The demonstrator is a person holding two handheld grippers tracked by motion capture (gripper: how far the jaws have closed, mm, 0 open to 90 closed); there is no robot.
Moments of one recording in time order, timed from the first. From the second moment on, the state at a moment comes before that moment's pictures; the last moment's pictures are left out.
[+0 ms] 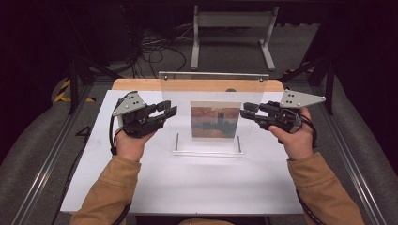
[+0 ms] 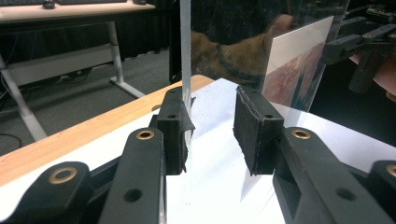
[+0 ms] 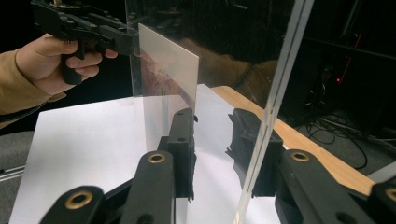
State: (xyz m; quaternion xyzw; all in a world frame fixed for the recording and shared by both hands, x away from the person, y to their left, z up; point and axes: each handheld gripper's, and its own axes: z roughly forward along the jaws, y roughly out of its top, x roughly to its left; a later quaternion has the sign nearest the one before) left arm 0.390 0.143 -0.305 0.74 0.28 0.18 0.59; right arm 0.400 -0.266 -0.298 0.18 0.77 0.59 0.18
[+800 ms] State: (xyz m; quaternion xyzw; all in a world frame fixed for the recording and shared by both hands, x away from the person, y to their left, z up) left arm 0.422 0.137 -0.319 0.73 0.30 0.18 0.58; right arm 0.435 -0.267 -0.314 0.21 0.76 0.59 0.17
